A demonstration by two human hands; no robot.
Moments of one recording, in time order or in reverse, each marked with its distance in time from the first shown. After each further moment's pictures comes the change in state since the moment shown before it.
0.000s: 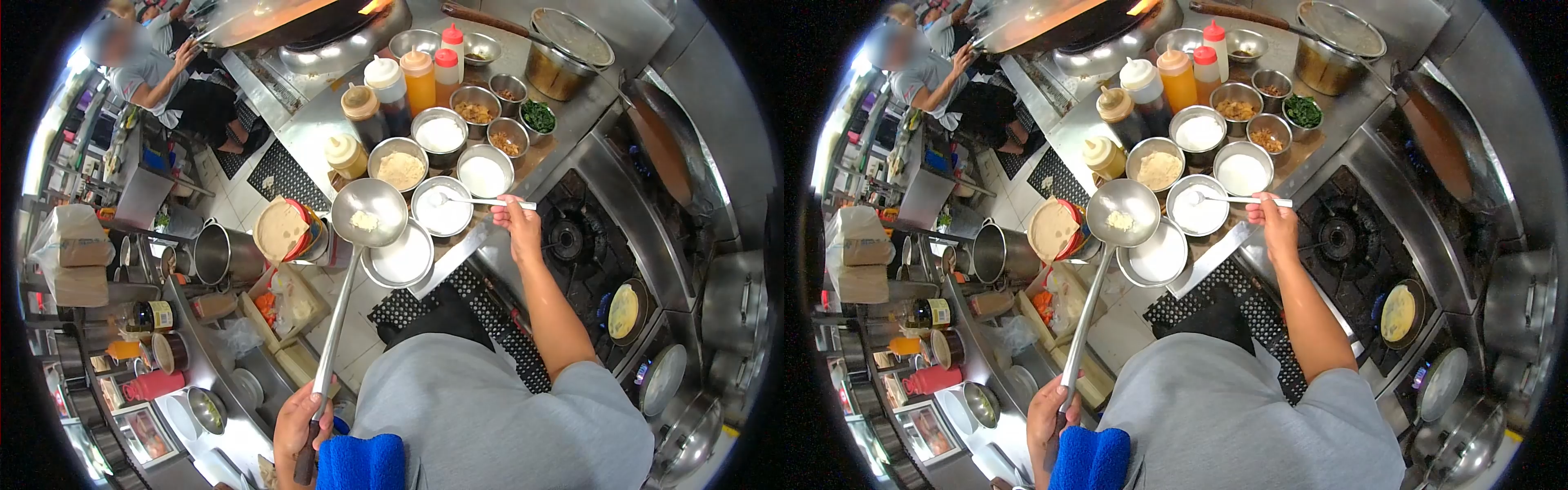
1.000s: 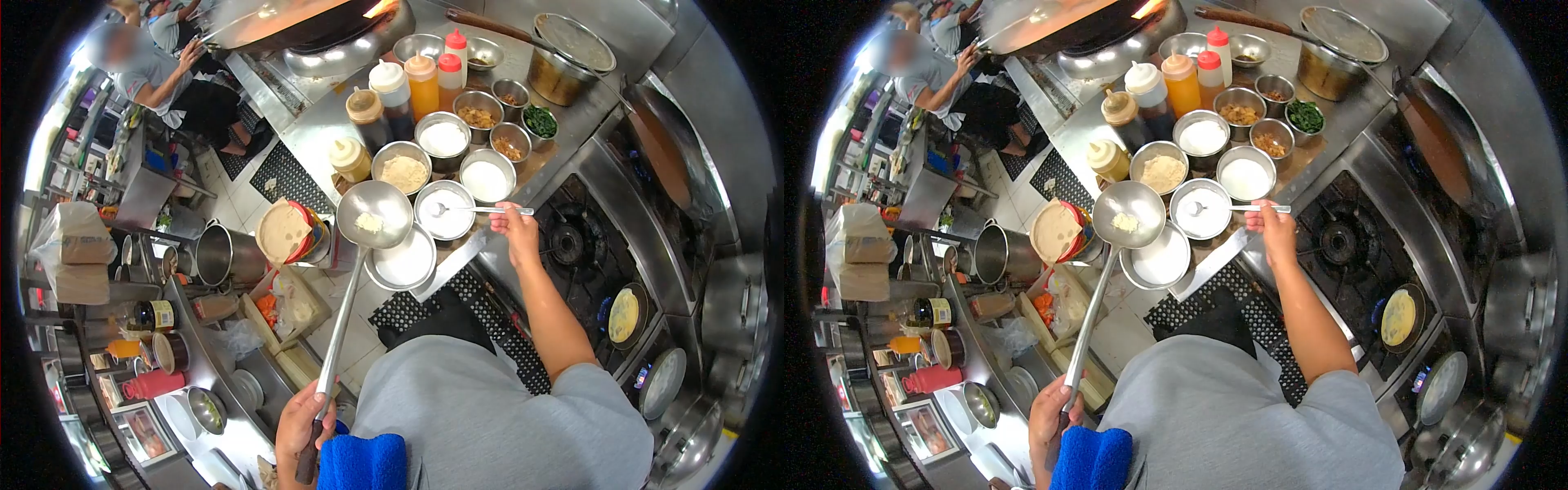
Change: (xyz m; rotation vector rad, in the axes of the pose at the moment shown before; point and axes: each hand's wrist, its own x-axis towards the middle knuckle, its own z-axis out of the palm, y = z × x) left_hand 0.002 -0.001 0.000 -0.009 -0.017 -0.002; right_hand 0.001 0.010 -0.001 0.005 -0.024 0.042
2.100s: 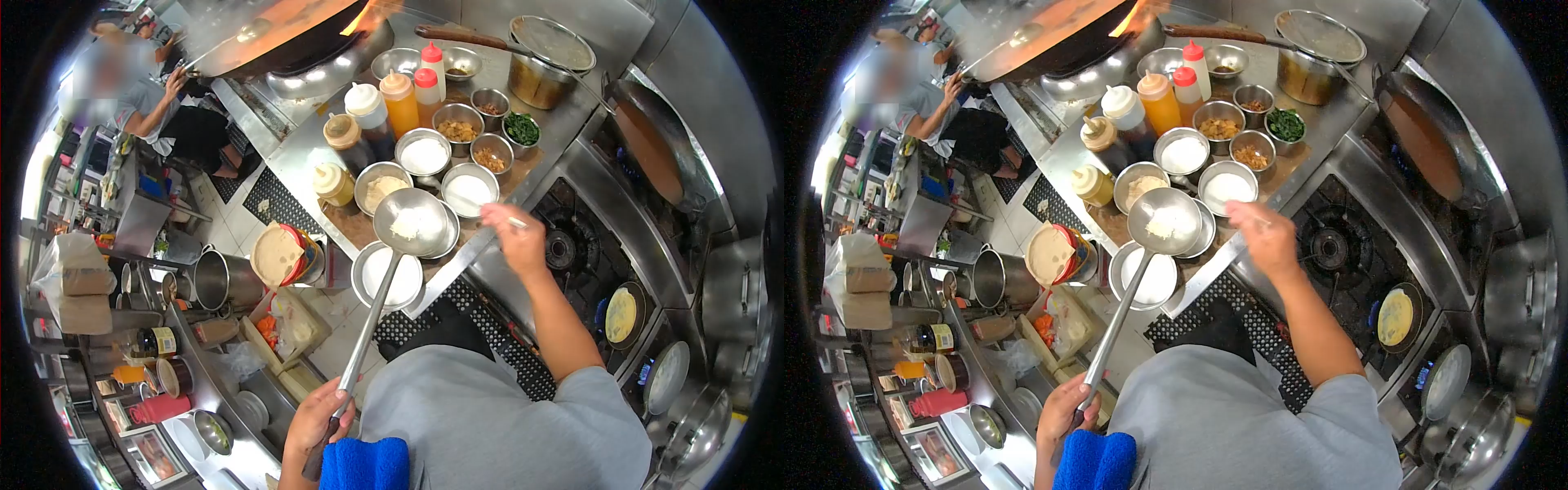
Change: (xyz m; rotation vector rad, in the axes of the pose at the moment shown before) left_hand 0.037 0.022 0.033 0.126 -0.154 -0.120; right_hand -0.030 -0.093 0.020 -0.480 -0.163 -0.656
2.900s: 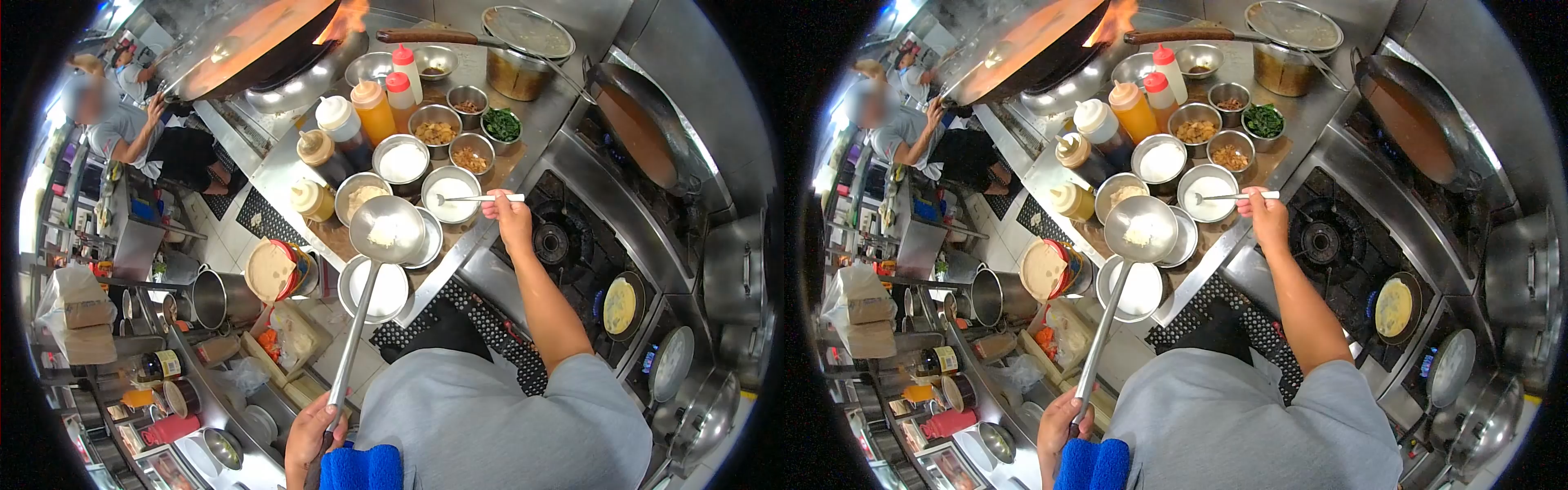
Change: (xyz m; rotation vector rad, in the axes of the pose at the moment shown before) left_hand 0.003 0.001 0.006 0.042 0.052 0.039; right_hand 0.010 0.117 -0.015 0.235 0.257 0.473
